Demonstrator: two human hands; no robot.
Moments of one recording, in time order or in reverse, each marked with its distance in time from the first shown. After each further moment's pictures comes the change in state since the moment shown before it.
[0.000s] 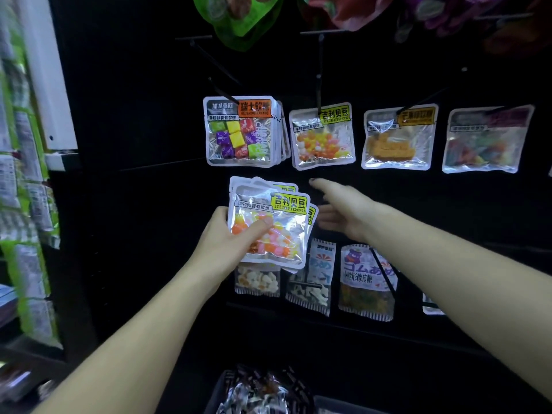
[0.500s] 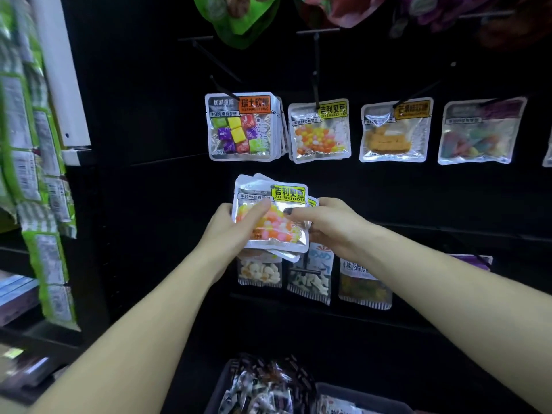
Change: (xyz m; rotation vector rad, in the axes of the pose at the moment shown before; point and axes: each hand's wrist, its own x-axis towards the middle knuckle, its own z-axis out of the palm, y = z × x) left_hand 0.005 0.005 0.004 0.013 -0.013 -0.067; right_hand -0.053 0.025 0.018 0.068 -0.232 -0.119
